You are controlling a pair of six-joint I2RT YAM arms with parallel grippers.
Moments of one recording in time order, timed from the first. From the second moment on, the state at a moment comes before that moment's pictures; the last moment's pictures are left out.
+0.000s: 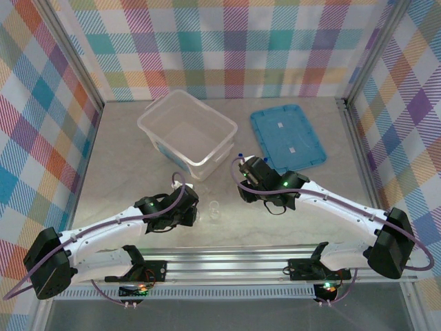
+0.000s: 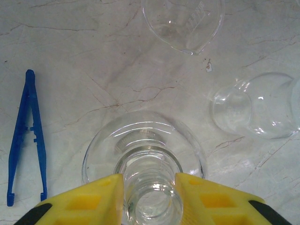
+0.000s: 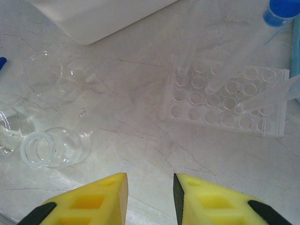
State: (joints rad) left arm -0.90 1.08 0.65 -0.68 -0.23 -0.65; right arm 0.92 1.28 1.02 -0.71 0.20 0.42
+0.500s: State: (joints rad) left arm -0.90 1.08 0.66 -0.67 -0.23 -0.63; right arm 0.92 1.28 1.02 -0.71 0.21 0.42
